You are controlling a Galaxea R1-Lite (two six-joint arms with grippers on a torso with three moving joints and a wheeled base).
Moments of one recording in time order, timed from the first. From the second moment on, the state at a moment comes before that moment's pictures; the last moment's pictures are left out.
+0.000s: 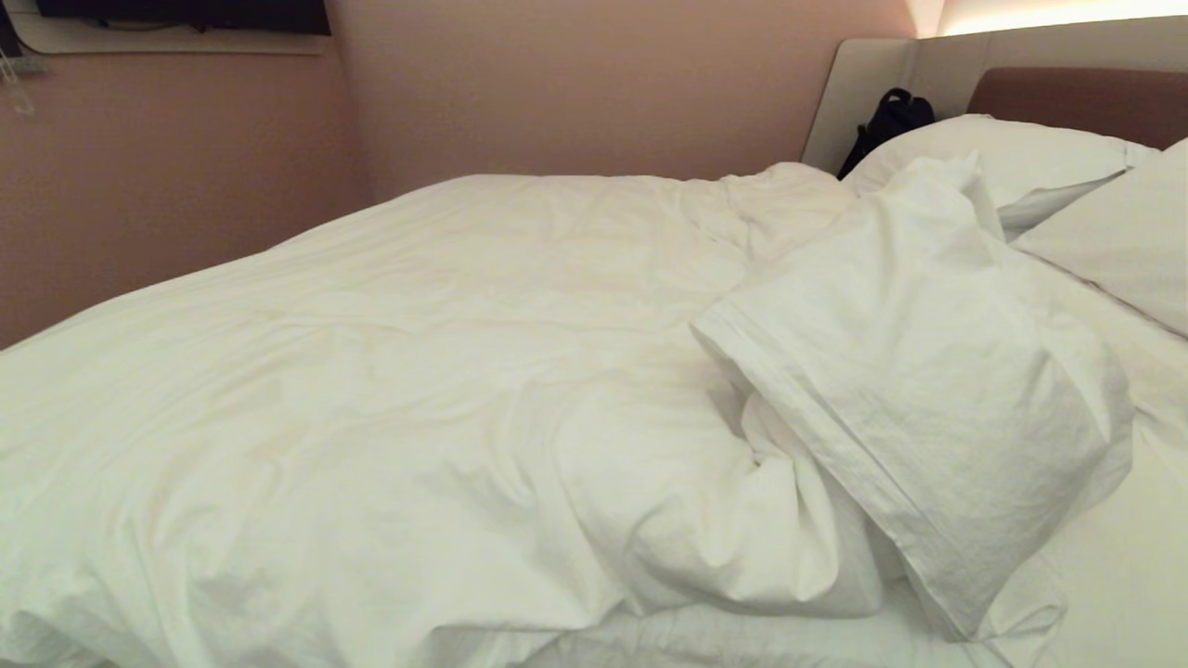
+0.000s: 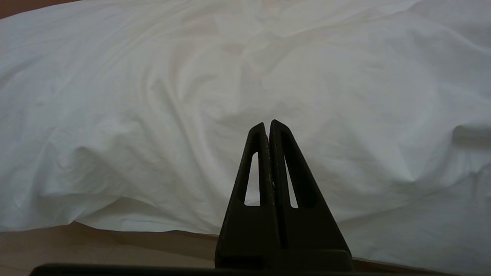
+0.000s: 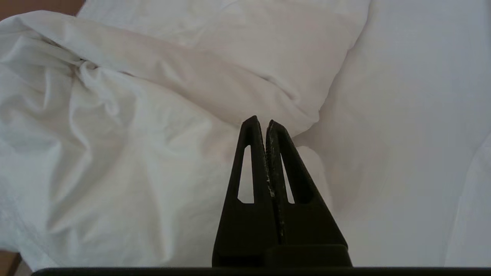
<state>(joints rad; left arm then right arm) 0.00 0.00 0.00 -0.06 0.02 0.01 -0.81 1.66 -1.58 0.45 1.03 -0.01</state>
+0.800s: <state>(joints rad) 0.00 0.00 0.00 -0.06 0.02 0.01 -0.89 1.86 -1.45 0.36 1.36 -0.35</state>
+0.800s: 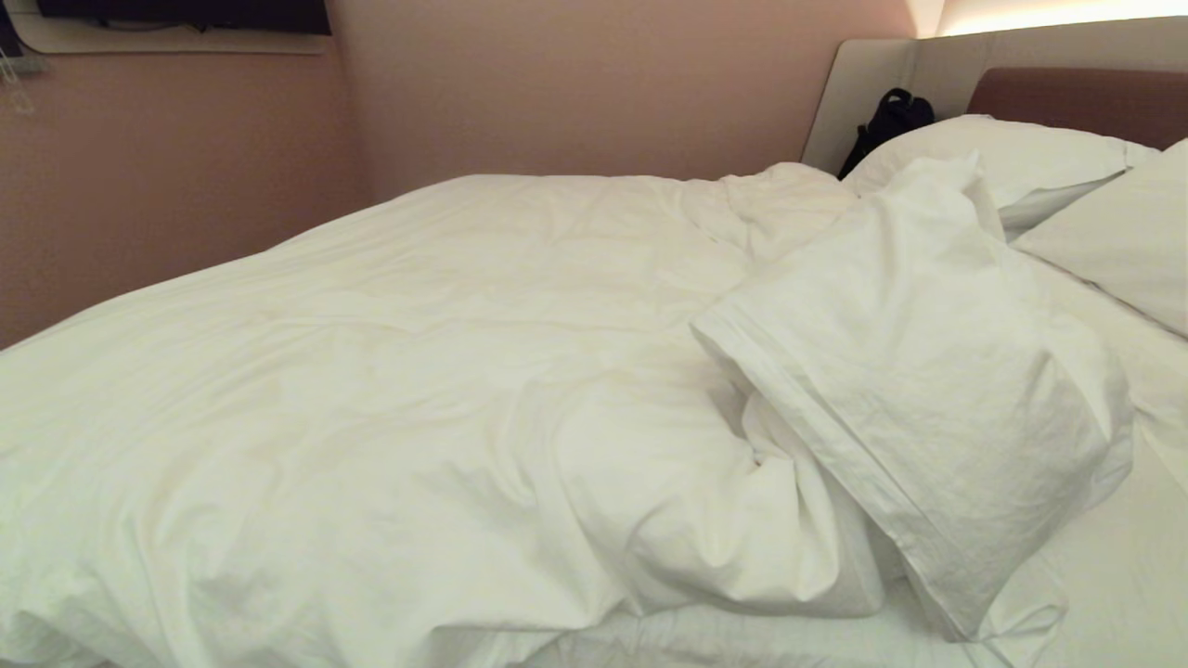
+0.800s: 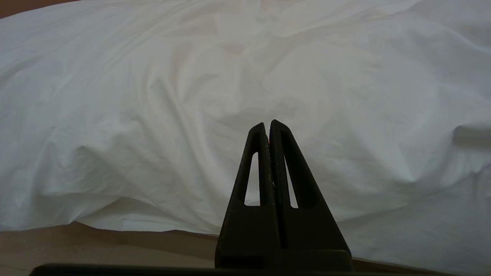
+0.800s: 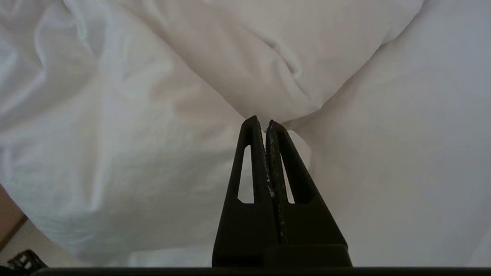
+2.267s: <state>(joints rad) 0.00 0.00 0.00 -0.06 0.02 0.01 -0.82 1.74 -1.18 0.04 1.44 -0.55</state>
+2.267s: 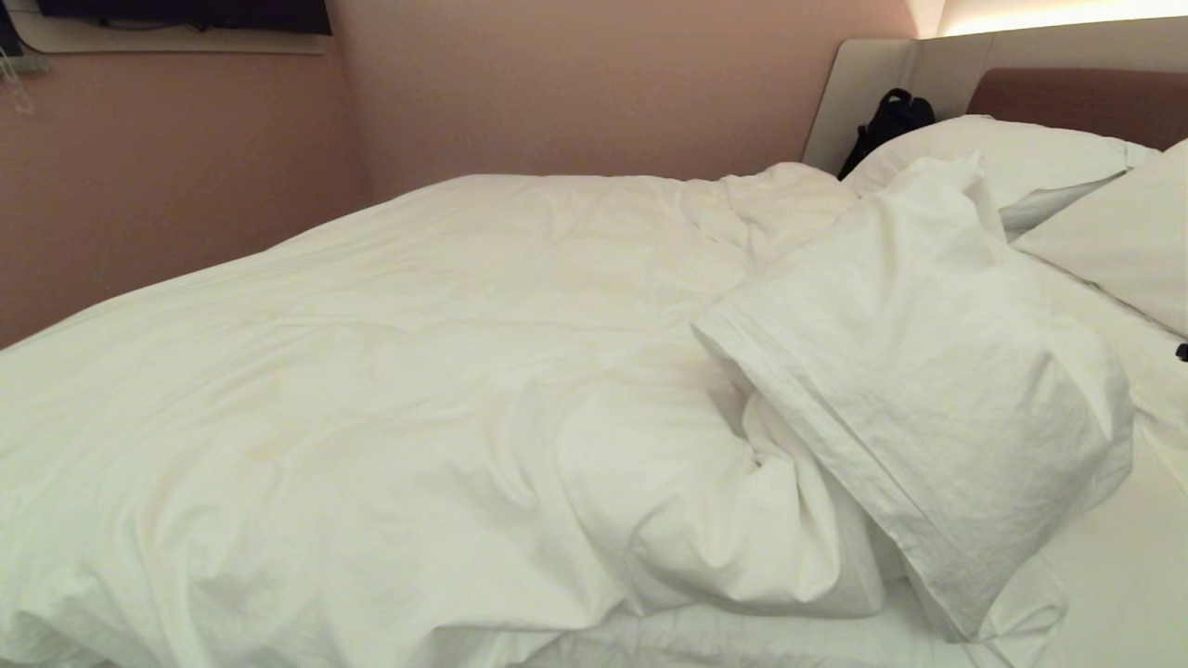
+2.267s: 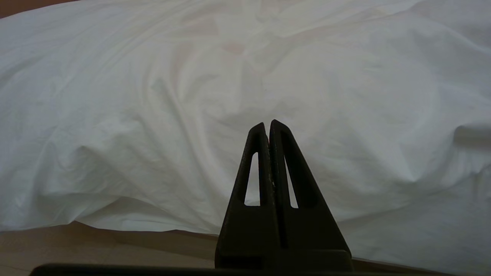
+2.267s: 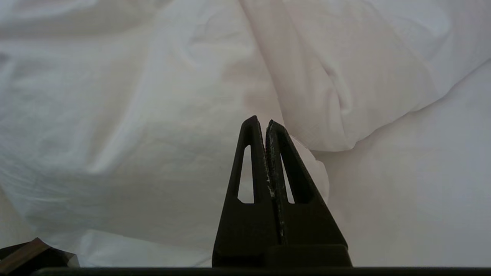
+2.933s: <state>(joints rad) 0.00 0.00 0.00 -0.06 0.02 0.01 -0.81 1.78 -1.10 0.02 1.44 -0.57</state>
